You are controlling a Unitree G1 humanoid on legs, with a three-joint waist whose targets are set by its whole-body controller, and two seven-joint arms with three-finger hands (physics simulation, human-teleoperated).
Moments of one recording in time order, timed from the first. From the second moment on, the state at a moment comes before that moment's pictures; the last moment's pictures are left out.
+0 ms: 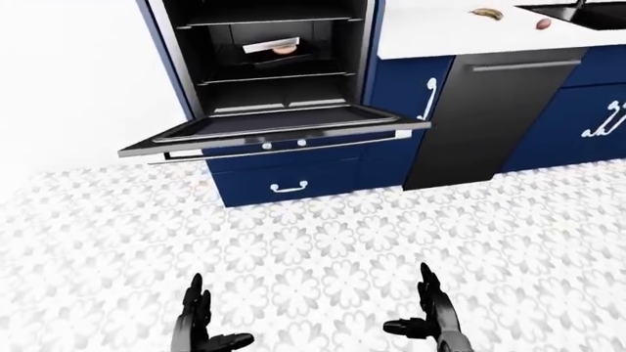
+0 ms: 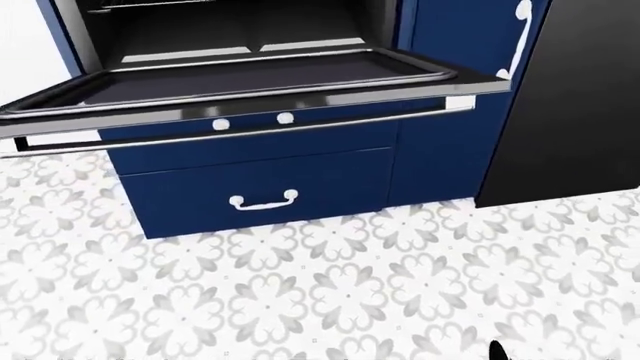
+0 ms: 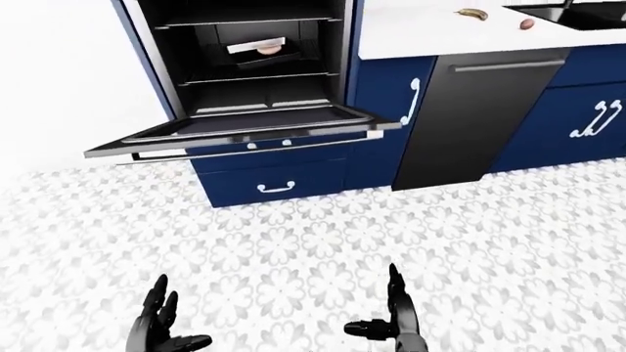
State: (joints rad) left arm -0.15 0.19 0.24 1.37 -0.29 -0.84 -0.32; right arm -0.23 -0.17 -0.18 1.37 0.05 -0.64 0.11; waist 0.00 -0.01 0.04
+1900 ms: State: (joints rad) left arm -0.14 0.18 0.23 1.37 -0.29 -0.83 -0.33; right arm -0.24 -0.18 -0.18 1.37 0.06 -0.64 0.10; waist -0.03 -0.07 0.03
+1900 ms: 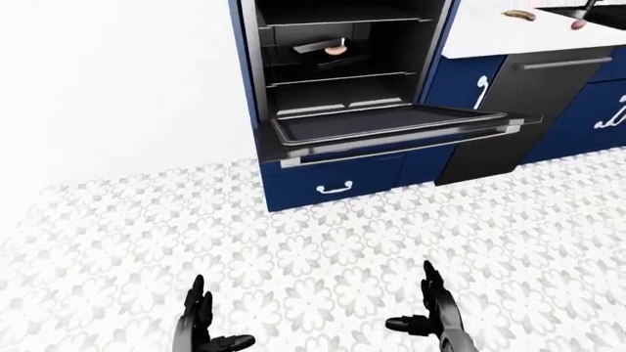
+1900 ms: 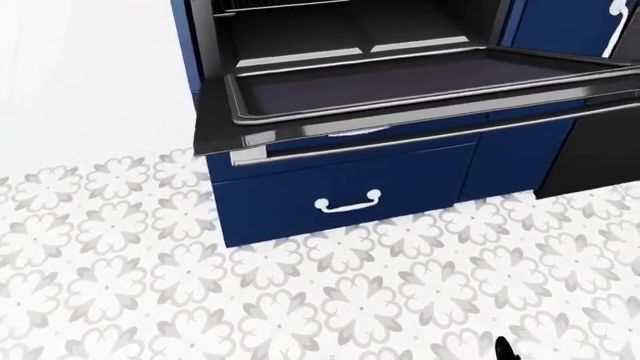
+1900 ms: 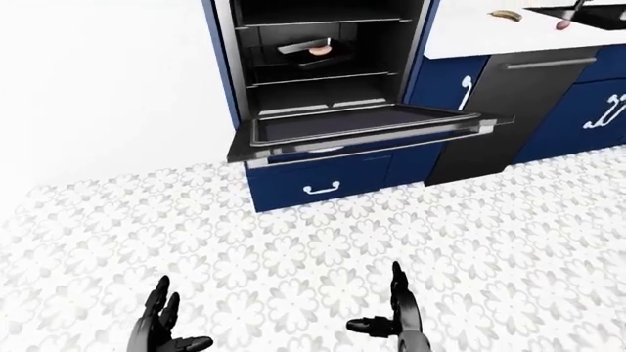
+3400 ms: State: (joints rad) left arm -0.15 0.18 0.23 1.37 -0.29 -0.82 -0.34; right arm -0.23 -0.18 -0.18 1.37 0.04 -0.66 0.09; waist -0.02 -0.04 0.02
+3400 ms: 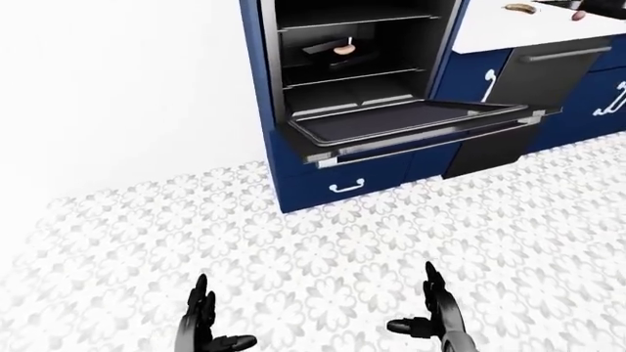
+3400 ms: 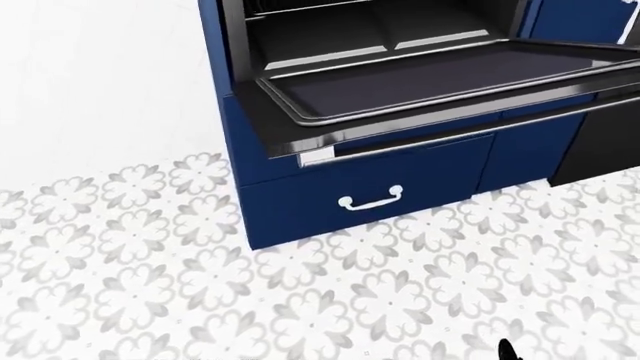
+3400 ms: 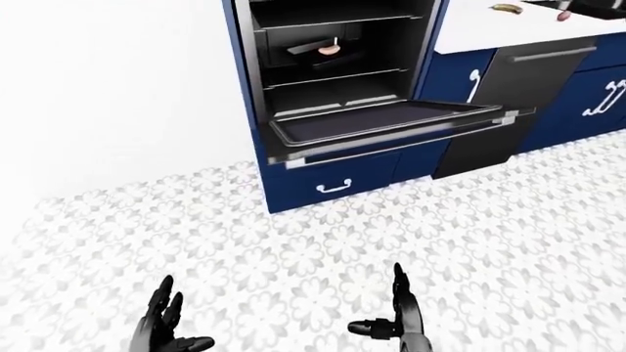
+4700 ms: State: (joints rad) left arm -0.15 0.19 0.24 1.37 -0.30 -0.82 -0.36; right arm -0.23 -0.18 -0.18 1.37 0.04 -0.66 0.09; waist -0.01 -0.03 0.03
